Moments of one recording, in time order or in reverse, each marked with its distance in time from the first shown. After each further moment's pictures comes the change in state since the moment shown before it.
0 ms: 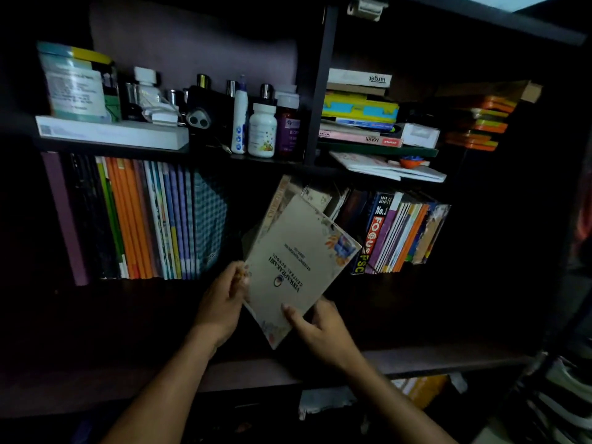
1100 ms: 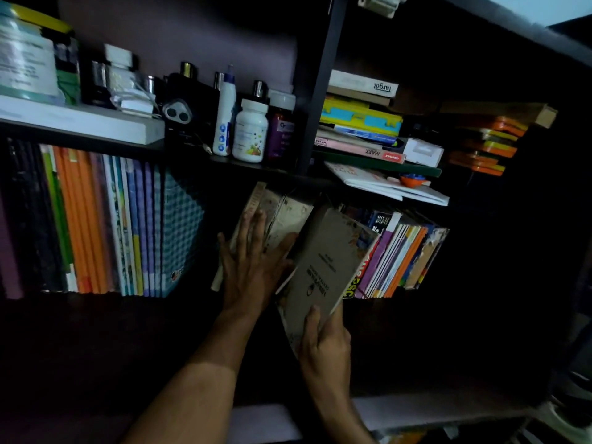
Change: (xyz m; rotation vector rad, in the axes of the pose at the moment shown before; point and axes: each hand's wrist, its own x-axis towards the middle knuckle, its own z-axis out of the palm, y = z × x) left_hand 0.102 0.021 0.085 0.847 0.410 0.578; right_hand 0.017 0.027 0.003 -0.132 0.460 0.081
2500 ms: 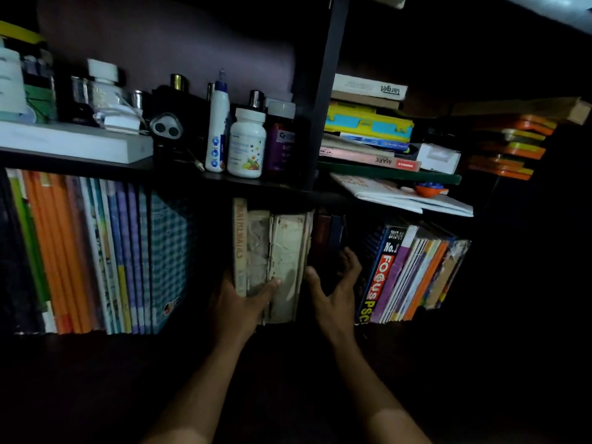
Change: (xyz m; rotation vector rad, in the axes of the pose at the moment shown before) left_hand -0.002 -0.016 0.001 -0.881 -0.103 -0.849; right_hand 0.123 0.024 0.044 0.256 -0.017 -0.093
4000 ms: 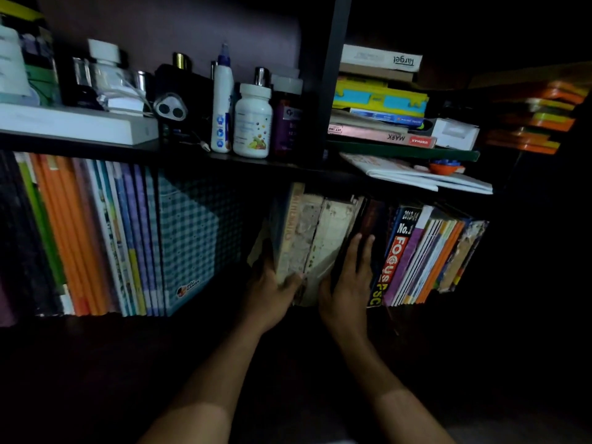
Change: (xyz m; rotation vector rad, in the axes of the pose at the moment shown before) left_hand 0.009 -0.014 0.021 0.225 -0.357 0.176; right_hand -0.016 0.004 0.001 -0.495 0.052 -0.155
